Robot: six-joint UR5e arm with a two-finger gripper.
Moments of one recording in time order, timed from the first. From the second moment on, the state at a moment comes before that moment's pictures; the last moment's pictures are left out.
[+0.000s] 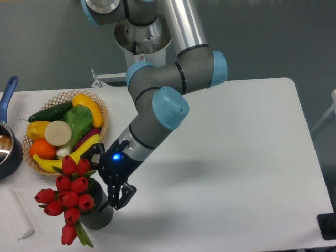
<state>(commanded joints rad) 2.31 -2.02 -1.54 -0.90 0.77 1.07</state>
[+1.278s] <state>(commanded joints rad) 2.27 -2.02 -1.55 -0.89 0.77 1.08</state>
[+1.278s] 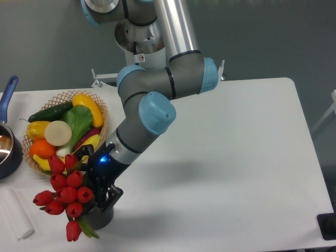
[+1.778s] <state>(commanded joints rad) 2.27 -2.02 -1.55 -0.89 0.78 1.08</state>
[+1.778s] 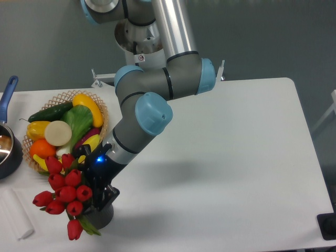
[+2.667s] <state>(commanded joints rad) 2.28 -2.02 -1.54 -0.89 0.77 1.09</state>
